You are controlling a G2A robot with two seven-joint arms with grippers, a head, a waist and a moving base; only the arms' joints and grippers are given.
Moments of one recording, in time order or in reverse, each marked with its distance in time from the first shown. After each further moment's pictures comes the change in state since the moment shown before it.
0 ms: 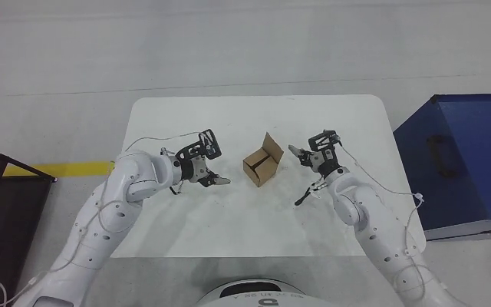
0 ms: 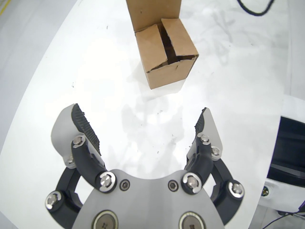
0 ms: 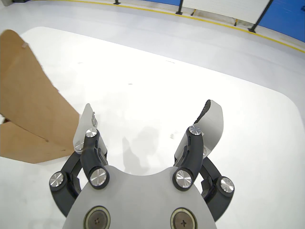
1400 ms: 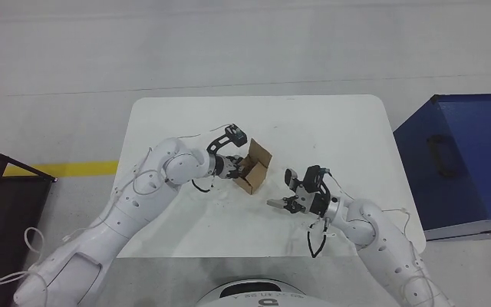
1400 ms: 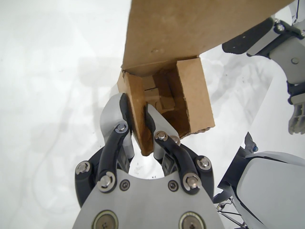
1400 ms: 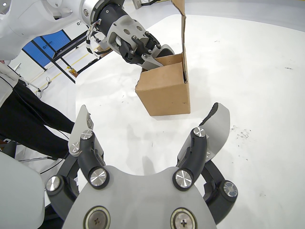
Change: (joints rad) left arm -0.302 -0.125 0.339 0.256 -0.470 0.392 -0.334; right arm -0.124 0.030 0.031 0.035 0.276 -0.670 0.018
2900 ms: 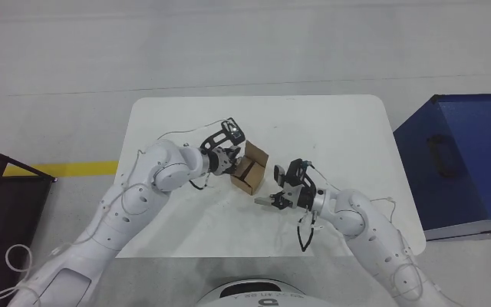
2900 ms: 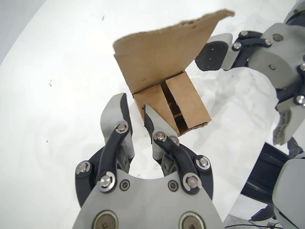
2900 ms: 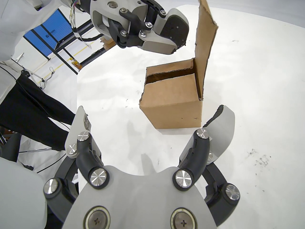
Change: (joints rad) left arm 0.101 0.058 -0.133 -0.208 0.187 -0.054 0.064; right arm 0.100 -0.030 -0.086 0.005 0.046 0.052 0.133
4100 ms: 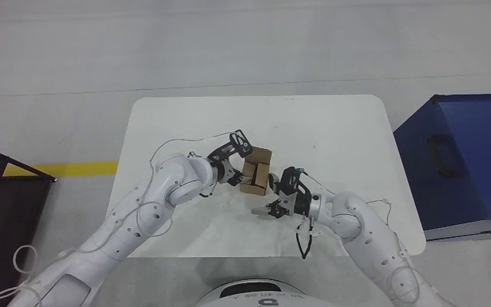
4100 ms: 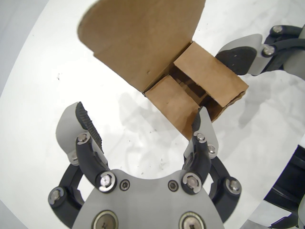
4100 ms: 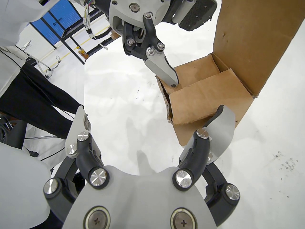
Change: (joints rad) left arm 0.019 0.004 0.127 -0.043 0.243 0.095 0.057; right arm -0.010 -0.015 -0.017 -0.001 -0.030 -0.056 0.040
